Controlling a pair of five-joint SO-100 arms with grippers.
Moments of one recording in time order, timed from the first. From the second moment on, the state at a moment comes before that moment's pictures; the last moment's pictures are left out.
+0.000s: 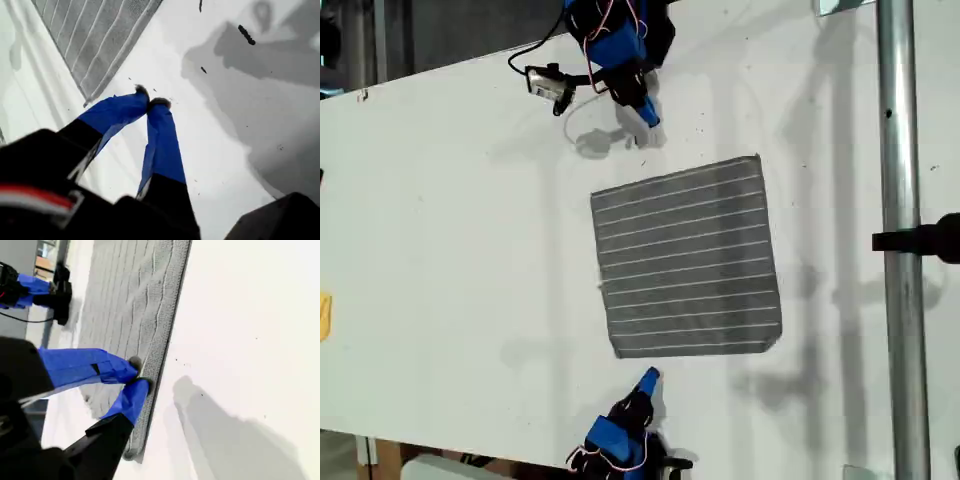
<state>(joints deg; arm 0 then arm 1) 7.6 198.9 178.4 74.2 -56.3 -14.2 188.4 166.3 81.2 87.1</state>
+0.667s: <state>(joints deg) 0.4 198.9 175.9 75.8 -103.7 -4.5 187.9 159.6 78.4 84.4</state>
